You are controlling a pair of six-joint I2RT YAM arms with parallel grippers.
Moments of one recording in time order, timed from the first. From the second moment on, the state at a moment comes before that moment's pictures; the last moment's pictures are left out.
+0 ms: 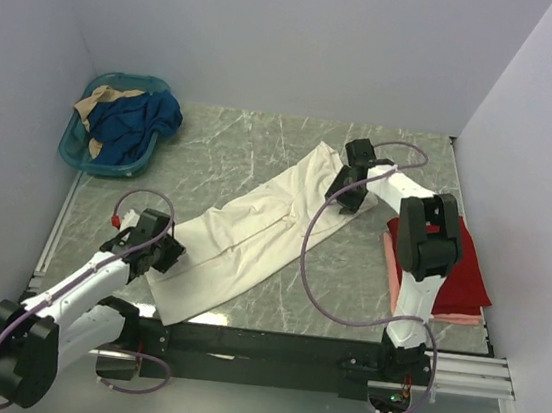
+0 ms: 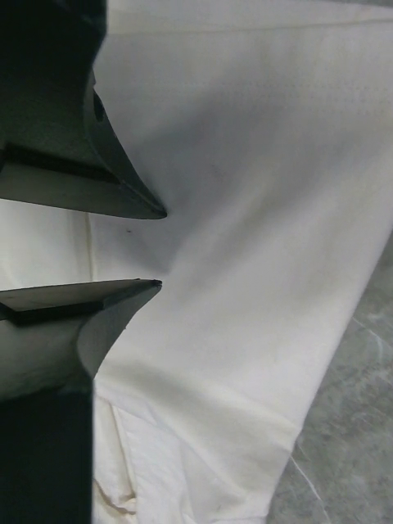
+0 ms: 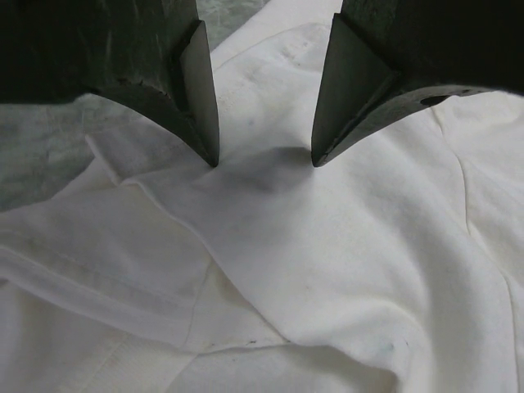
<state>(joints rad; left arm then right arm) -0.30 0.96 0.37 -0.41 -0.18 -1.23 0.25 1.98 1.38 -0.57 0.01 0.70</state>
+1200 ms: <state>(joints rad) -0.64 0.92 0.39 -0.47 -0.17 -1.22 0.24 2.26 1.94 -0.79 0.07 0.56</state>
